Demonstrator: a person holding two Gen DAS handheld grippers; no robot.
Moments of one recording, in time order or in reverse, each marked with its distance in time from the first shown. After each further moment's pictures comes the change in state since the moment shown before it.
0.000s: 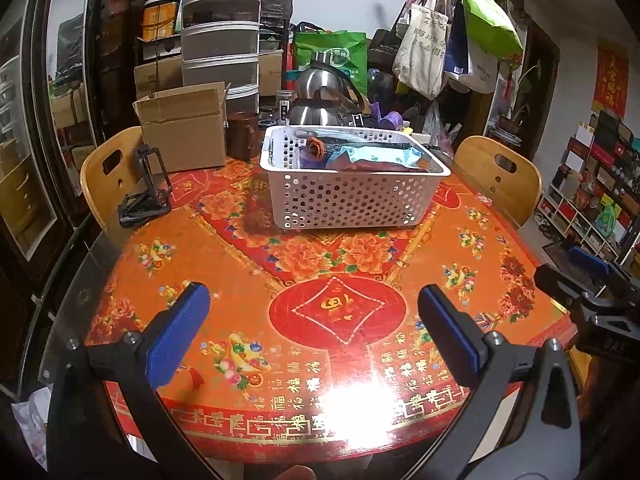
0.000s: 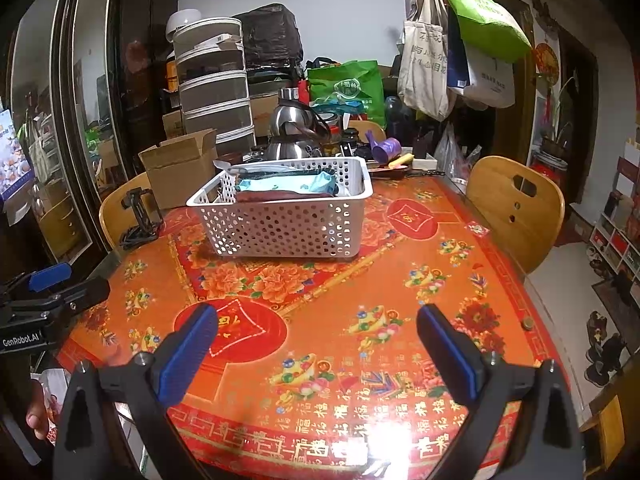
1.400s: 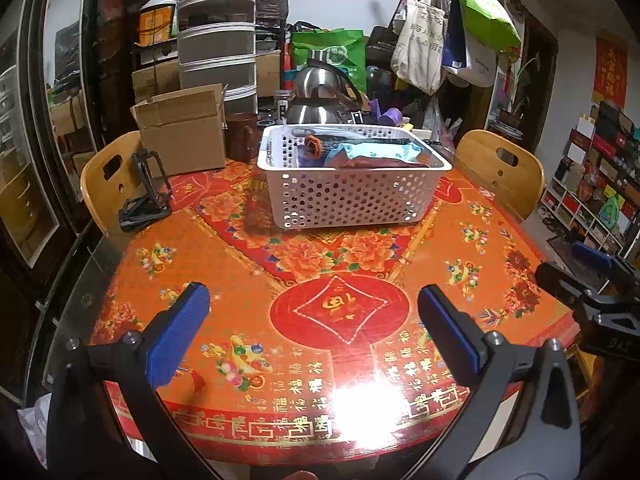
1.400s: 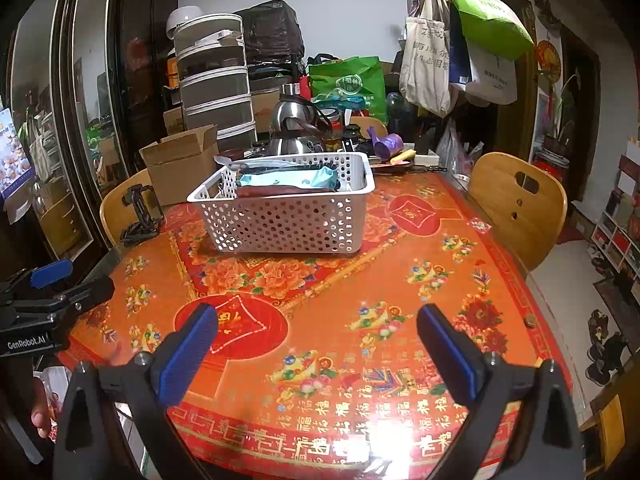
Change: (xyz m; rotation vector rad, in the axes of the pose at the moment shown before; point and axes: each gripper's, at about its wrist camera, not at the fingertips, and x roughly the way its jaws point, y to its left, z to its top) left arm 0.003 -0.004 -0.001 0.029 0.003 0.003; right arm 0.000 0.002 -0.003 -0.002 0.009 0.006
